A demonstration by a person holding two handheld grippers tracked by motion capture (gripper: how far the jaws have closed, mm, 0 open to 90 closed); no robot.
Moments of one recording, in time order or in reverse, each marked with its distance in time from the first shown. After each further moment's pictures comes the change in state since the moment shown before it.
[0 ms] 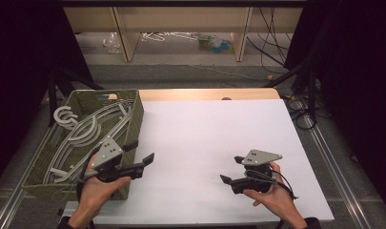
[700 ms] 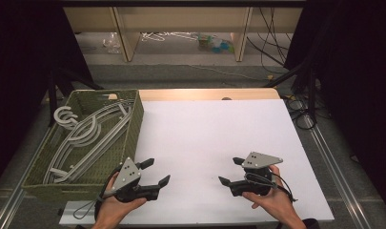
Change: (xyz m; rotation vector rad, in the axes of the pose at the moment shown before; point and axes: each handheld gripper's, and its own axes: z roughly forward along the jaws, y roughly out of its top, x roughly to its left) left arm -0.040 -0.046 0.017 0.016 -0.070 0.014; right arm 0.007 -0.003 -0.001 -0.044 0.001 -0.008
